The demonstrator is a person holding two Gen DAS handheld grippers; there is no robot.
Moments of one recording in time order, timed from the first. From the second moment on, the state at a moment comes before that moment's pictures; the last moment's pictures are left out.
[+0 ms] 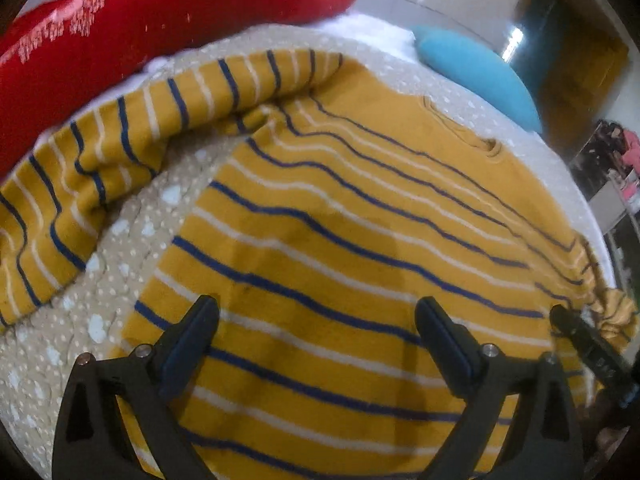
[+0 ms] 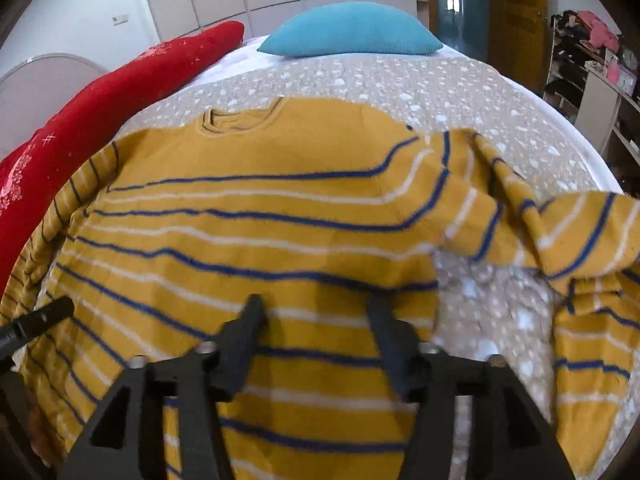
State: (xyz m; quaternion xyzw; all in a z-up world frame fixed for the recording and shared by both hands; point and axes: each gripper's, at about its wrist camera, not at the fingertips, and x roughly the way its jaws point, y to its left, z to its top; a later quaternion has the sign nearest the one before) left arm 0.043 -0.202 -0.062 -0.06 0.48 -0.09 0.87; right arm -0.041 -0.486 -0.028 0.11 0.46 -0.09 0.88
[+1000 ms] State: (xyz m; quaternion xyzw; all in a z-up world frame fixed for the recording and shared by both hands) left arm 0.032 -0.225 -0.077 0.03 0.46 -0.07 0.88; right arm -0.039 -0.453 -0.043 0.02 0.46 -0.09 0.88
